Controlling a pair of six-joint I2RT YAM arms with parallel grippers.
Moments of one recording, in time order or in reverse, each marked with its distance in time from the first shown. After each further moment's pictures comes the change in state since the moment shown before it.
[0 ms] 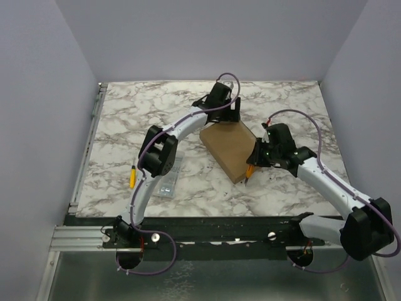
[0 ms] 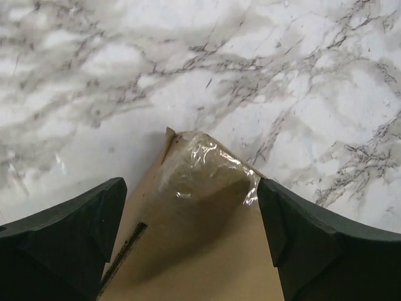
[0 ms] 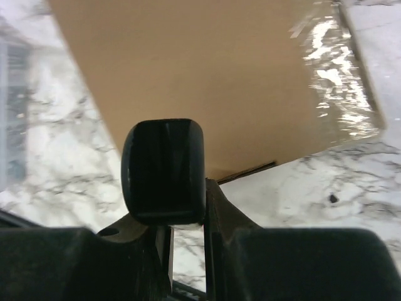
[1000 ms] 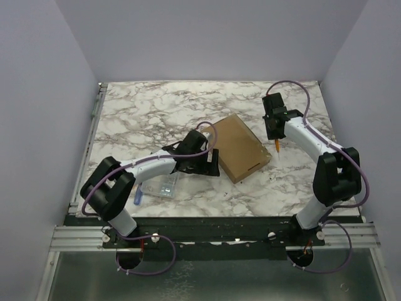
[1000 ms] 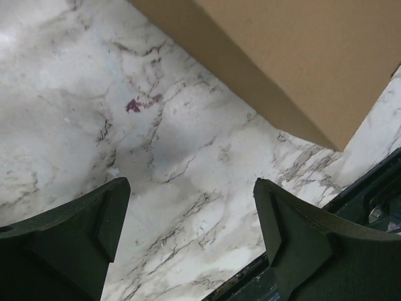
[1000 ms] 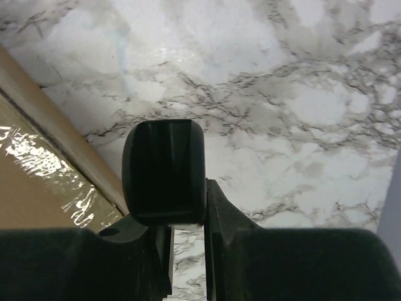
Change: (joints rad) left arm -0.126 -0.719 -1.015 0.065 0.139 -0.072; right arm -0.110 0.441 0.448 -0.154 0.514 -0.320
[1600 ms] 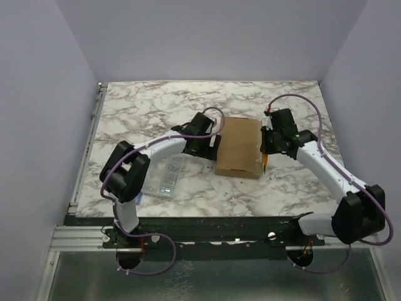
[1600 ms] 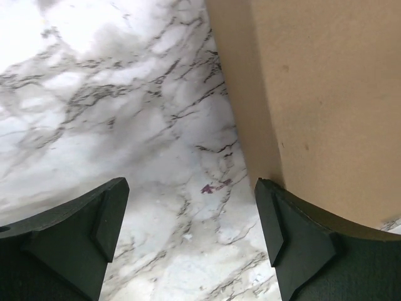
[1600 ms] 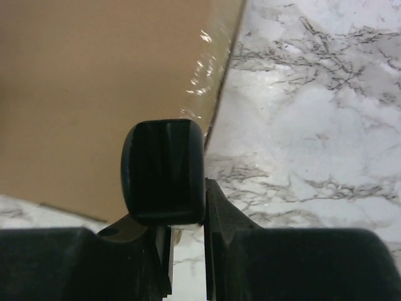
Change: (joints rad) left arm 0.068 0.241 0.323 -0.165 -0.109 0.183; right arm 0.049 -0.283 -0.236 0.036 -0.368 0.058
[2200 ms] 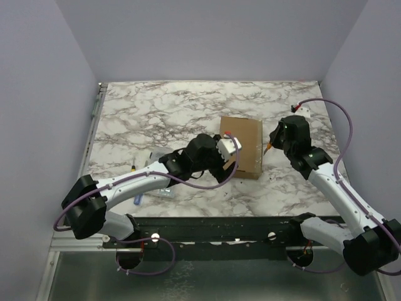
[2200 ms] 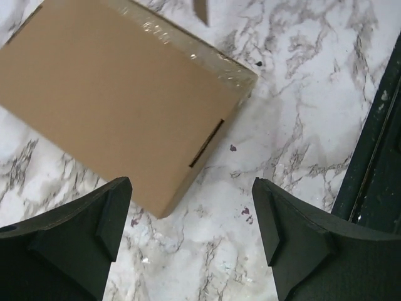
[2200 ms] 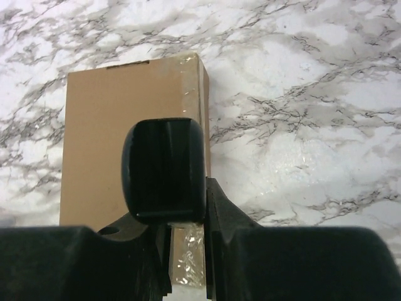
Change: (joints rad) left arm -0.246 -0.462 -0.266 0.318 0.021 0.405; right arm 0.026 -0.351 -0.167 0.239 0.251 0.289
